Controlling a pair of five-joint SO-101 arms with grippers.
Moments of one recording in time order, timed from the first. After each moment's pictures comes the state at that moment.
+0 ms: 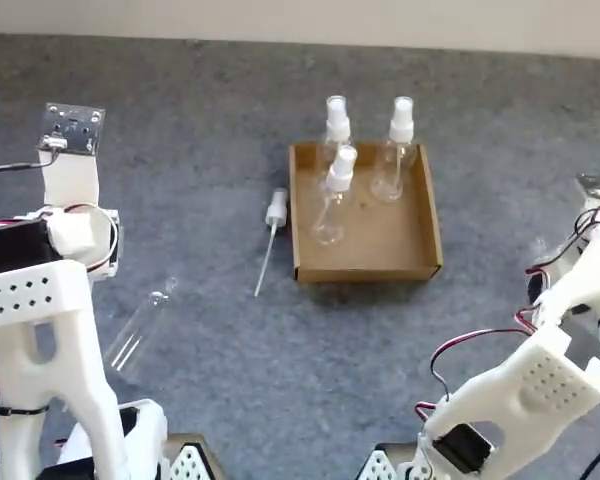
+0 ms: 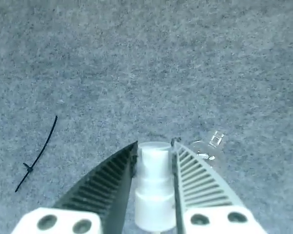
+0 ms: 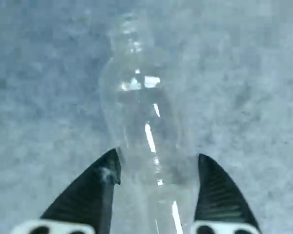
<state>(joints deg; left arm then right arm) -20.7 -34.9 24.2 81.3 -10.9 39.0 25.0 -7.3 76.6 34.9</state>
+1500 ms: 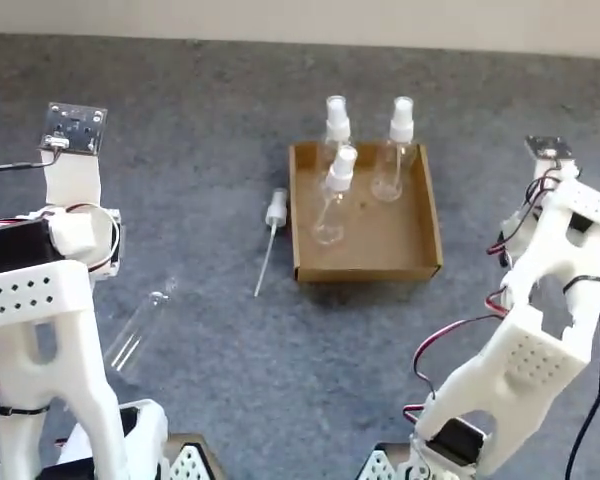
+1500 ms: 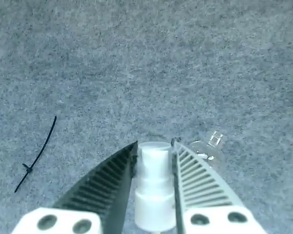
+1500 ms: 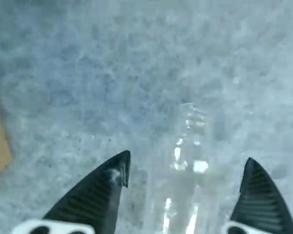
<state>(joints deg) -20.3 -34.9 24.2 81.3 -10.7 27.5 30.1 -13.7 75.9 34.3</state>
